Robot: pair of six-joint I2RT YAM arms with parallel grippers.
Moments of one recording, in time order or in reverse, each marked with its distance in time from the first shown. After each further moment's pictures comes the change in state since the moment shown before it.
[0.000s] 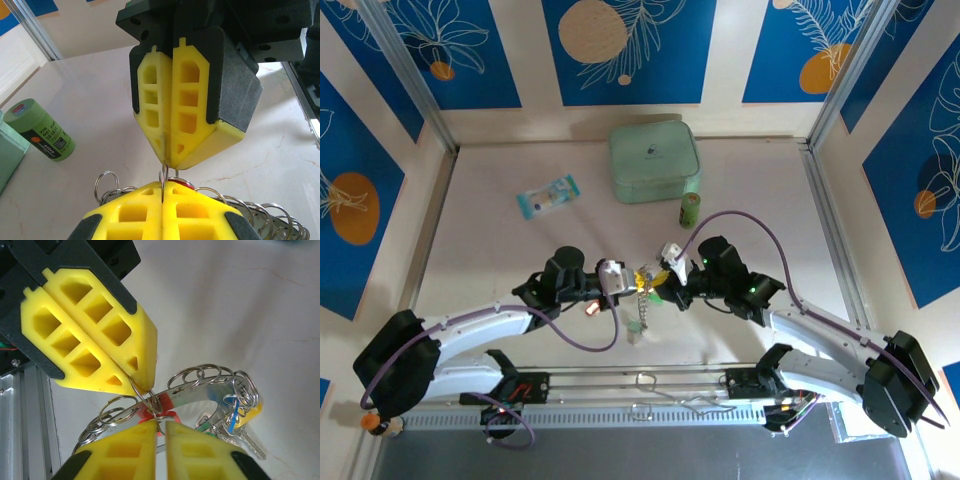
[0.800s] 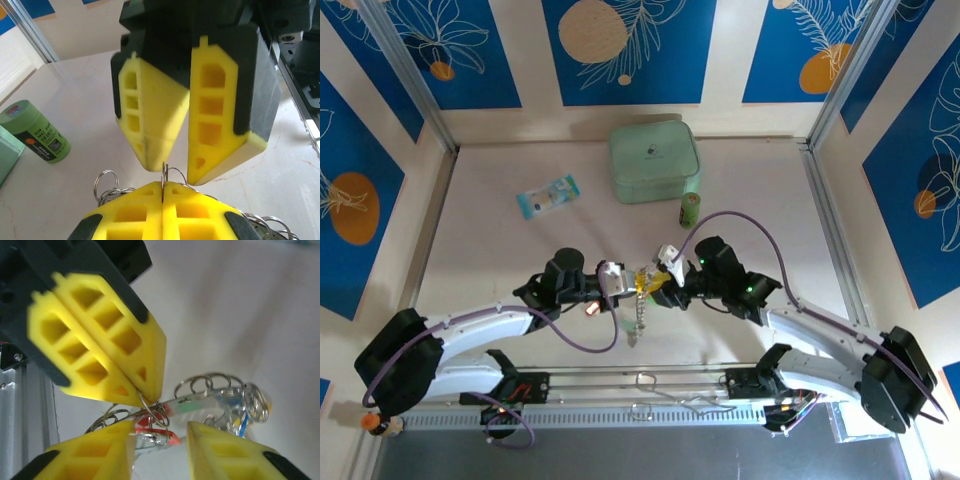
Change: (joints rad) left arm 0.000 0.011 -0.018 0.041 0.018 -0.006; right arm 0.015 0.009 0.002 0.016 -0.008 -0.030
